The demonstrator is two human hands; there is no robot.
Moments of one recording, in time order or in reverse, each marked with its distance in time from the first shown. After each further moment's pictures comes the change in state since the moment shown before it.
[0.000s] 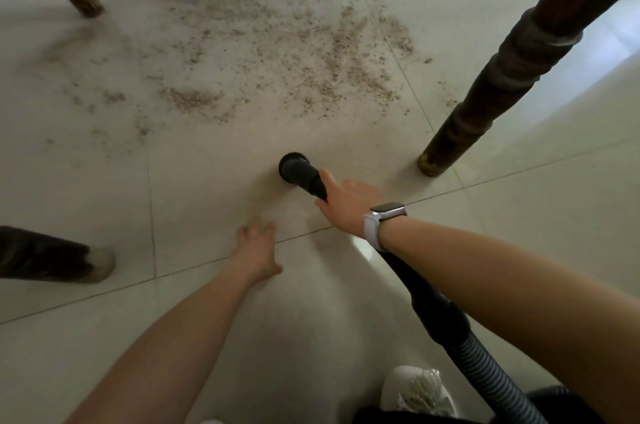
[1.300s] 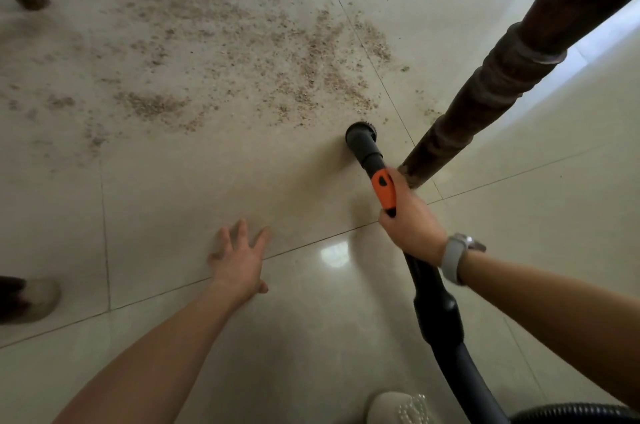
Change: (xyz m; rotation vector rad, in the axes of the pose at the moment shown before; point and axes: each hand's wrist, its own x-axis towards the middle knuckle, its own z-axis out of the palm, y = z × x) left_hand 0.017 0.017 -0.003 0.133 0.008 0.048; right_hand -0.038 0.082 -0.017 0.389 0.117 0.388
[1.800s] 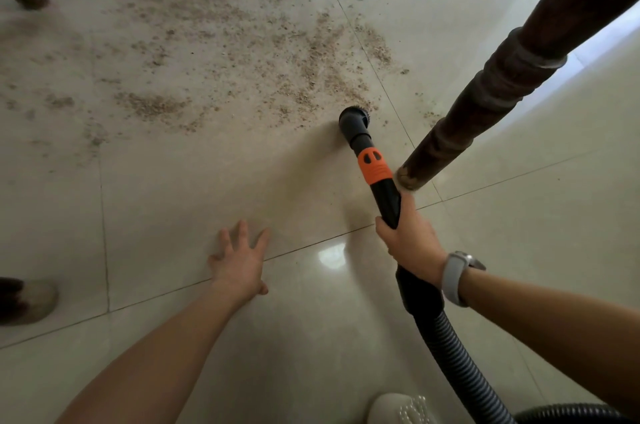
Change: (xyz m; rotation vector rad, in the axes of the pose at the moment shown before) left_hand 0.001 0.000 0.000 -0.007 -0.010 0.006; right_hand -0.017 0.002 0.009 0.223 0.020 0.102
